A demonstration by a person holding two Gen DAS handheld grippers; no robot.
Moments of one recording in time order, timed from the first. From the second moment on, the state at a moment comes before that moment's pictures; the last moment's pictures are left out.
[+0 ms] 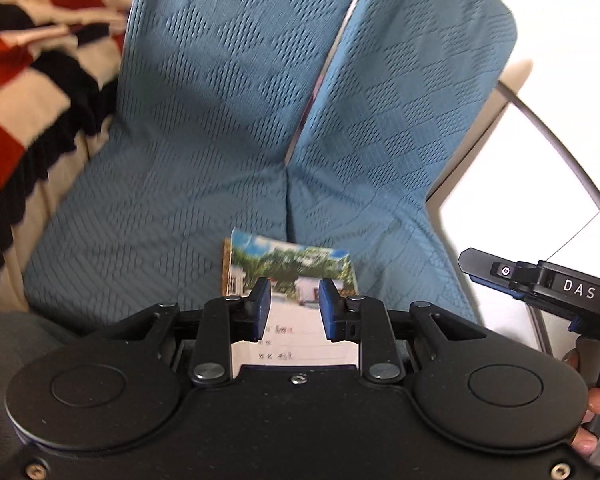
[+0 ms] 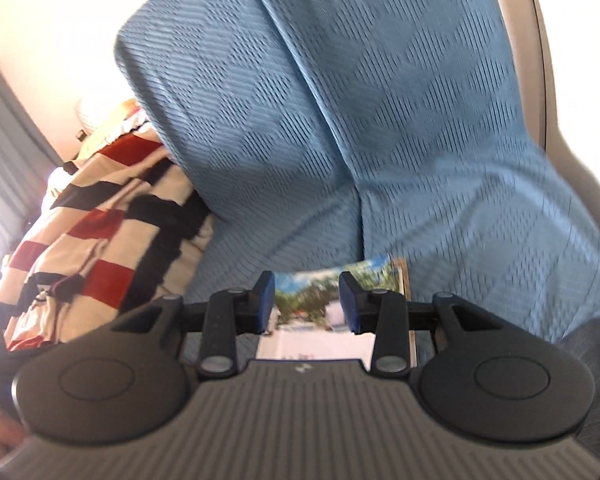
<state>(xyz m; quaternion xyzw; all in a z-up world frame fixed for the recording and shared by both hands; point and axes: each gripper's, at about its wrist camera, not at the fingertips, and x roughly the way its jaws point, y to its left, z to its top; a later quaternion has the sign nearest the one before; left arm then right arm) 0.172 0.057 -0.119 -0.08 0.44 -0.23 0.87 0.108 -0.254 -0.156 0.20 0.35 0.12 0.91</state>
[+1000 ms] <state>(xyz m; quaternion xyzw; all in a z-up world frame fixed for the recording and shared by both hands) 0.077 0.049 -0.081 -0.04 0.42 -0.22 0.88 0.011 -0.233 -0.133 0.13 0.34 0.10 0.92</state>
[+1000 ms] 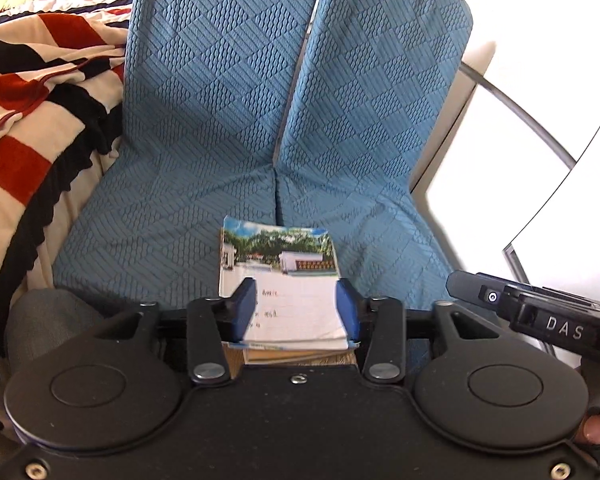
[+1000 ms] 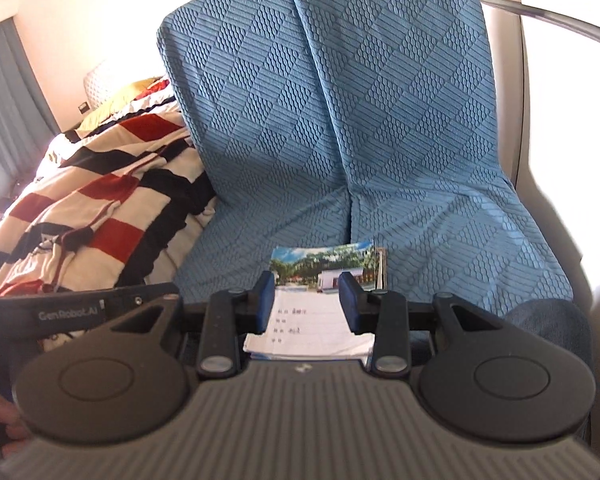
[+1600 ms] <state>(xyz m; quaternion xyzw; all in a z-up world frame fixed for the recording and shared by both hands) 0.058 0.051 -0.101 -0.03 0.43 -0.18 0.89 0.000 -0.246 -0.163 0.13 0.37 0.06 0.92</state>
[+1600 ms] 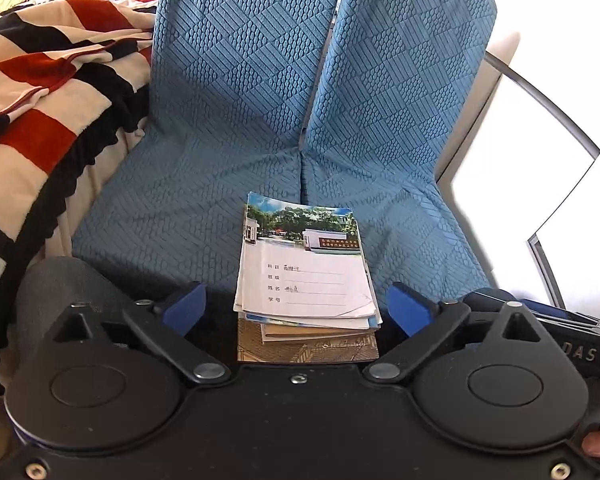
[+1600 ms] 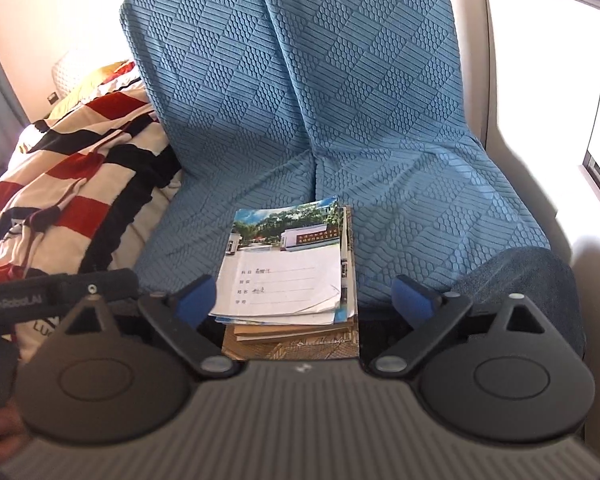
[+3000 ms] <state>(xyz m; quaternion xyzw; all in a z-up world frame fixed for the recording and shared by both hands) 0.059 0.044 -0.104 -0.02 0.44 -0.18 0.88 -0.001 -0.243 -0.165 0.13 0.38 0.06 0.92</state>
